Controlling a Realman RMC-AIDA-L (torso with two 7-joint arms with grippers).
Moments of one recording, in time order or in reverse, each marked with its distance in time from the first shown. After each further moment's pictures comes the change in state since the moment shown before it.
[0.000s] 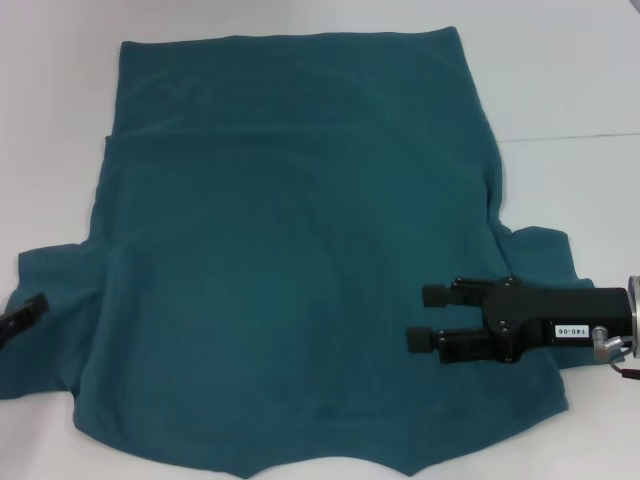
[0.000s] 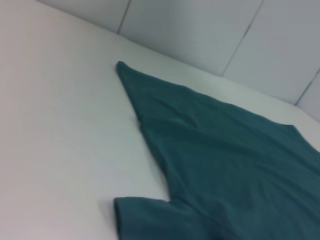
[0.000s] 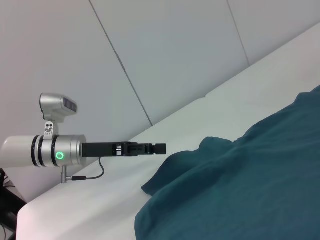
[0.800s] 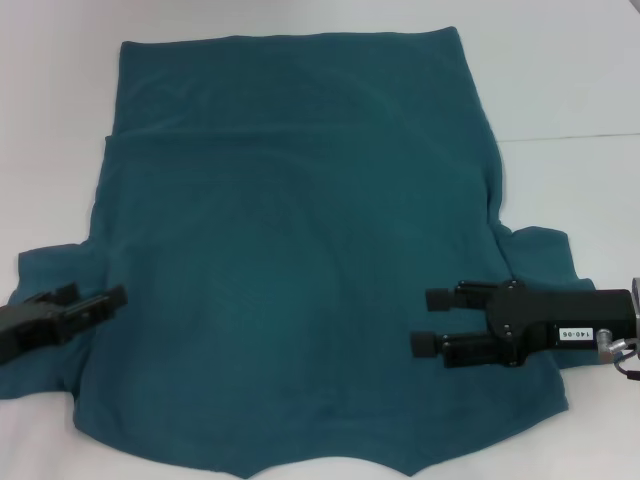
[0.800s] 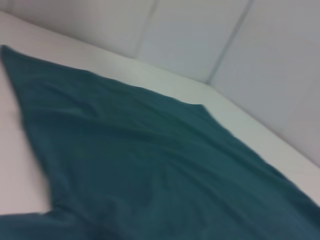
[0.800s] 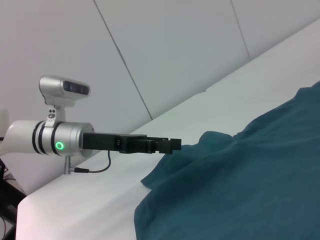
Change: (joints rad) left arm -0.040 -0.005 0.109 -0.004 -0.006 0.127 0.010; right arm -0.003 -0.003 -0.002 -0.011 -0.013 -0.006 0.001
